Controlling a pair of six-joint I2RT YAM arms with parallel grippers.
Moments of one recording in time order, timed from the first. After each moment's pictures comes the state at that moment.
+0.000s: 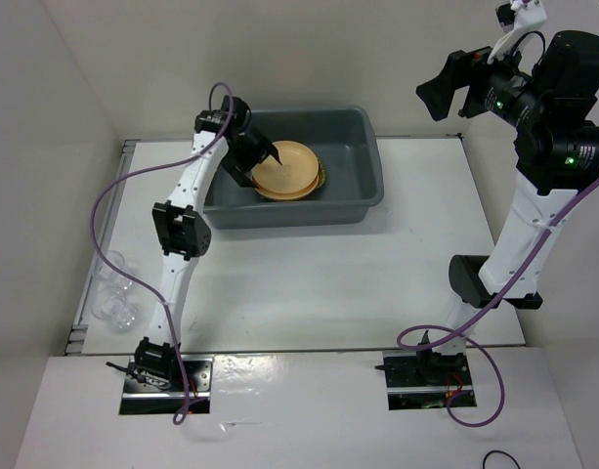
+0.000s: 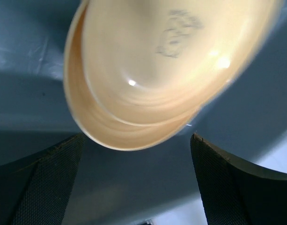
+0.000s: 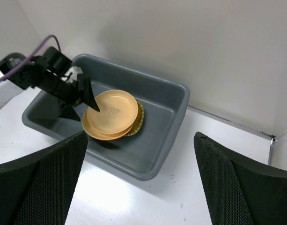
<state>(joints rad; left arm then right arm) -0.22 2.60 2.85 -1.35 0.27 -0.98 -0.05 1.80 2.98 -1.30 -0.49 -0.05</state>
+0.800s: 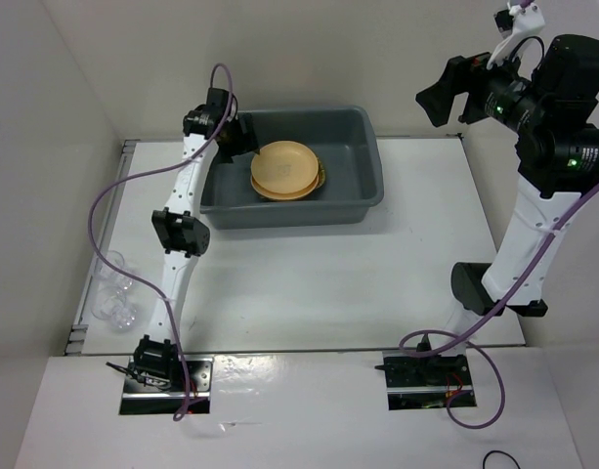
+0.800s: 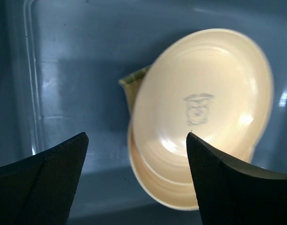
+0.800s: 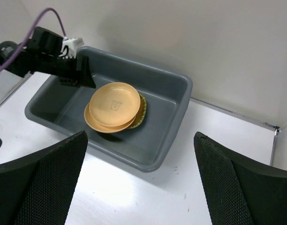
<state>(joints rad) -0.17 2.72 3.11 -1.24 0.10 -0.47 -0.05 1.75 2.89 -1.30 -0.48 -0.05</state>
